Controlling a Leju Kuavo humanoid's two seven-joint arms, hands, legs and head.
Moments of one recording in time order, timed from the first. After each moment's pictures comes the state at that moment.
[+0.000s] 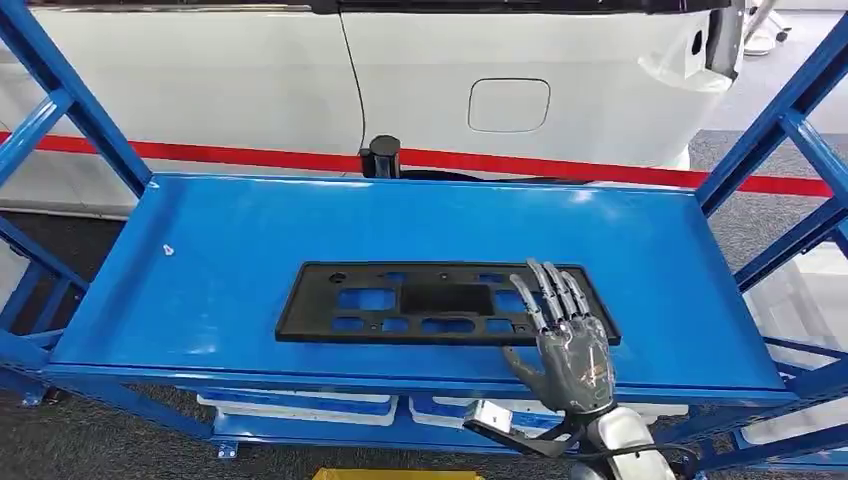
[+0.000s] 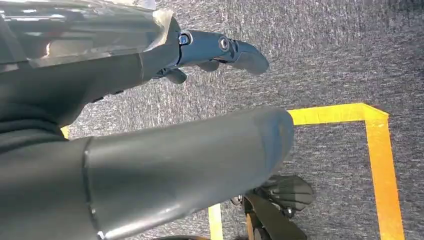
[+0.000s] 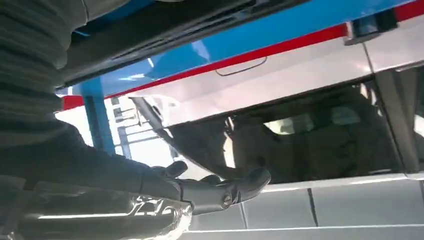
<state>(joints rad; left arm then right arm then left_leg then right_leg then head) 0.00 -0.09 0.30 -0.22 -0.39 0.24 -0.24 0.02 -0.13 0.44 -1.70 1.15 -0.53 -0.20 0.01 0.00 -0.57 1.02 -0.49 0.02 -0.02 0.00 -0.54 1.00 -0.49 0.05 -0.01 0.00</state>
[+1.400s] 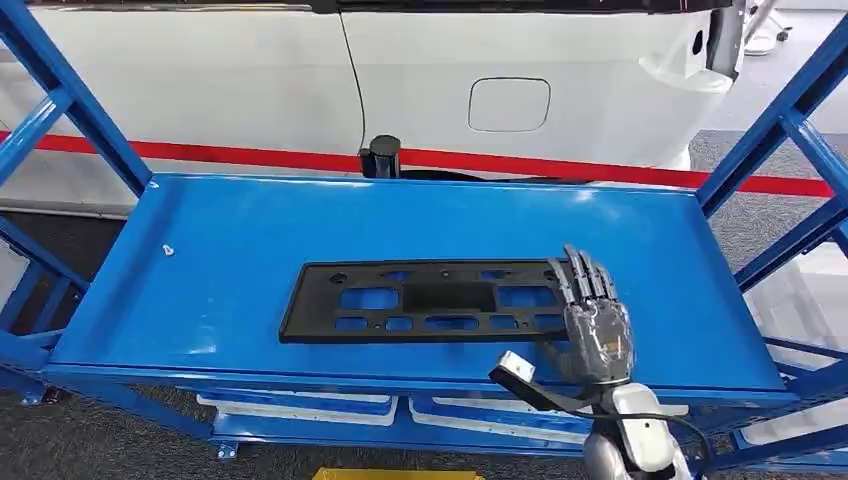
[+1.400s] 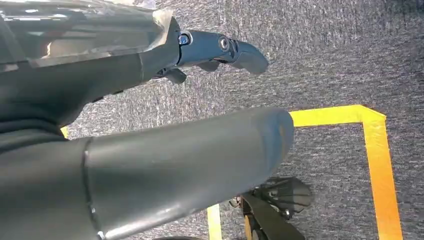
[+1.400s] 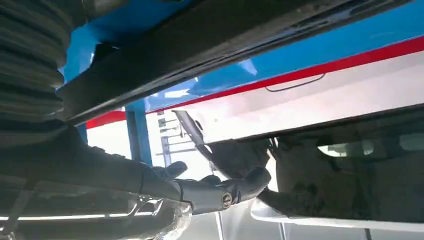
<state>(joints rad) -0.01 -0.09 0.34 -0.22 -0.43 0.24 -0.24 -0.07 -0.10 0.33 -1.52 1.14 -0.49 -0.17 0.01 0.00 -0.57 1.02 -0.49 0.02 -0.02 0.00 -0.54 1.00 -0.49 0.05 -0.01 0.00</state>
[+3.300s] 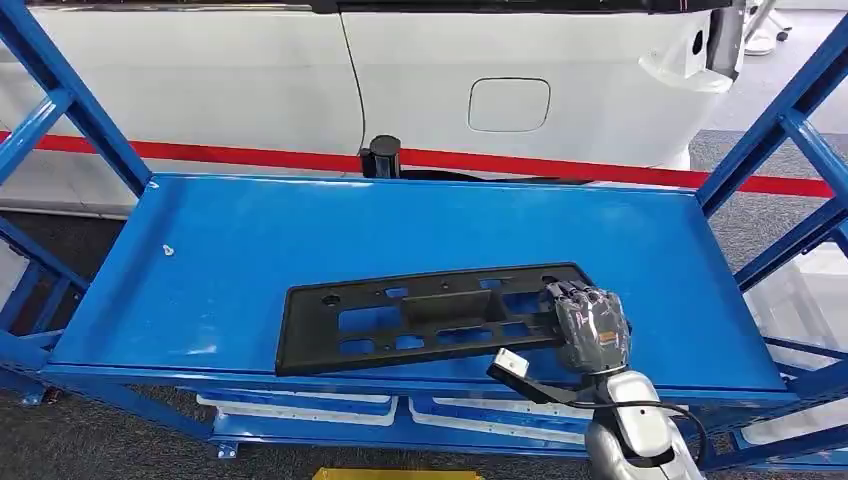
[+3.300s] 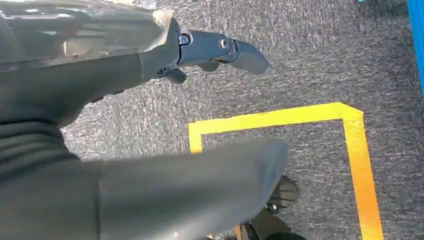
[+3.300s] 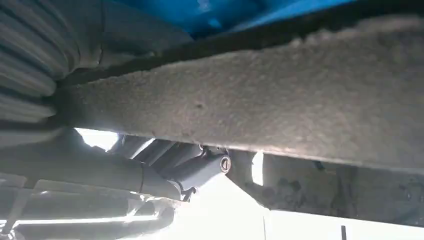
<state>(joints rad) -0.01 -0.10 0.35 -0.22 -0.46 0.23 -0.29 -0.13 -0.13 0.36 -1.46 1.19 -0.51 -0.16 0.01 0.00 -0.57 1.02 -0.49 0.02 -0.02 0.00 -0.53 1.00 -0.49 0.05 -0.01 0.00</state>
